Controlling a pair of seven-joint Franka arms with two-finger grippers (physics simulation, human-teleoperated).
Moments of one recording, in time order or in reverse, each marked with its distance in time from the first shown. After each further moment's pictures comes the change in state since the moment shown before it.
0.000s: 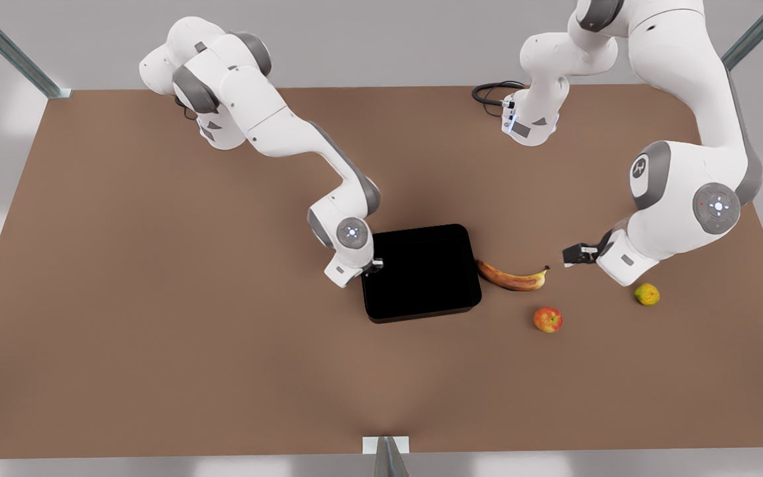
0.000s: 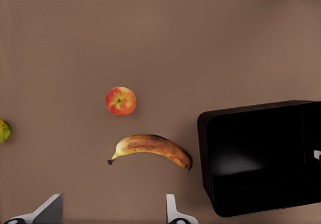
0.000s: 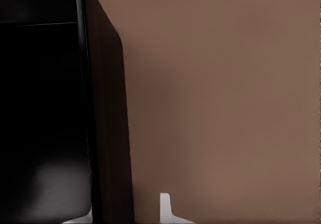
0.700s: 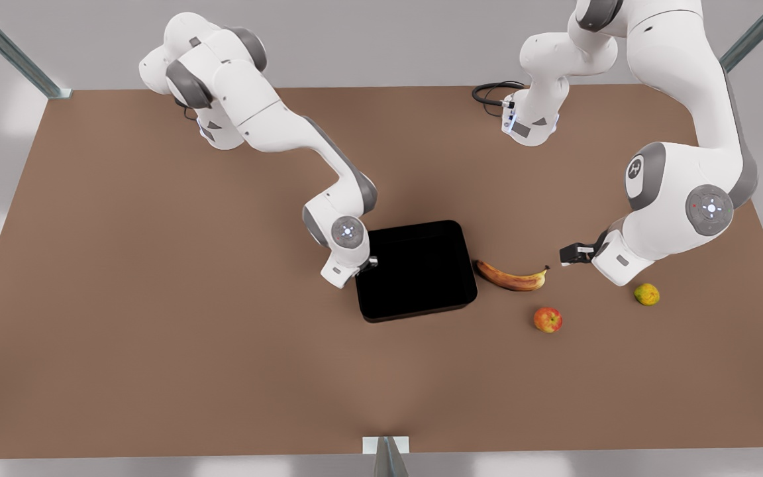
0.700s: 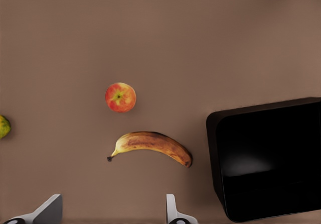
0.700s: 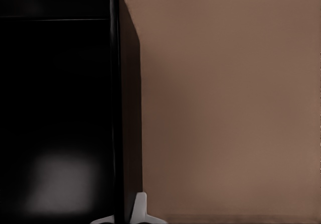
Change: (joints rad) left arm -0.008 0.000 -0.004 -0.008 0.008 -0.006 -0.014; right arm -0.014 -0.045 0.000 -0.002 0.000 -0.061 -0.094
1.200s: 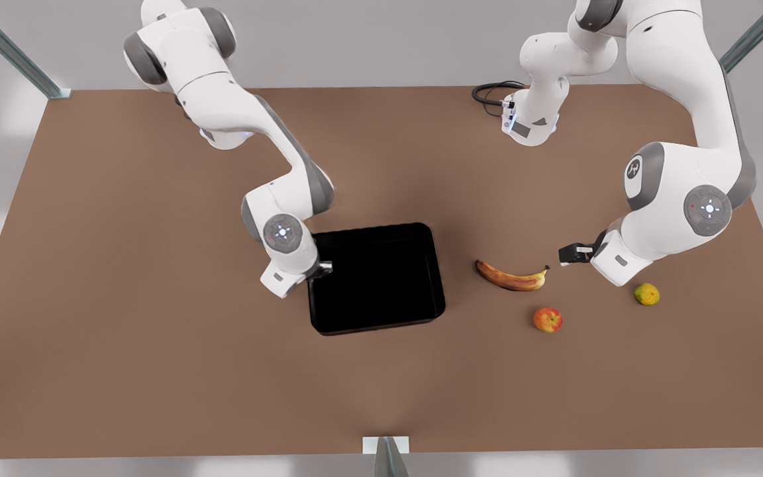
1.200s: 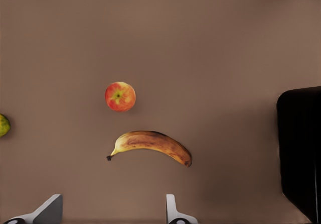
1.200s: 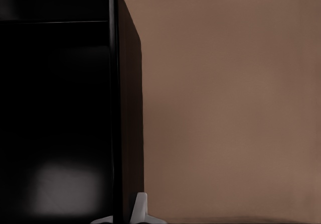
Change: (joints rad) left arm -0.002 0.001 -0.002 -0.001 0.001 -0.001 -0.007; right arm -0.189 -0.219 -0.012 0.002 -0.024 -0.223 -0.136
